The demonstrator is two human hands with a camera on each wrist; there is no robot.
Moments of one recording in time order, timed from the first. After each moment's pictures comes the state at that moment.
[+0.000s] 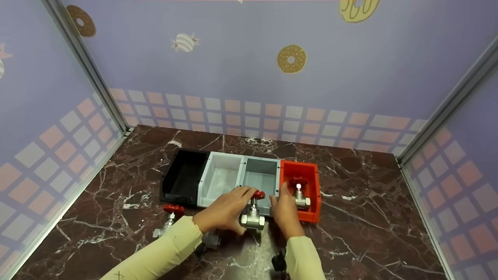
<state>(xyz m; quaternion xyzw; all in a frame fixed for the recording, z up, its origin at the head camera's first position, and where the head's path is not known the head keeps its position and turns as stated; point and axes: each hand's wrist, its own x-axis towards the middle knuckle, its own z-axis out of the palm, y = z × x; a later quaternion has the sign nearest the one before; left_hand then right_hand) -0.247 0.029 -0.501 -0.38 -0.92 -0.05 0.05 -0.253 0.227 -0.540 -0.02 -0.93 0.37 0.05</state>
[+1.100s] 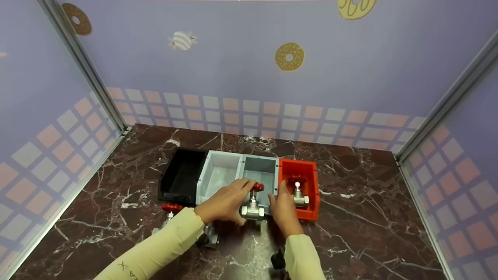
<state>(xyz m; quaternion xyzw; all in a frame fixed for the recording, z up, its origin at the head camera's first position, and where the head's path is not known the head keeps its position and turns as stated) -0.264 0.033 -0.495 -0.38 -0.92 -0.04 0.05 -0.253 0.229 -0.542 -0.01 -0.92 0.38 0.06</state>
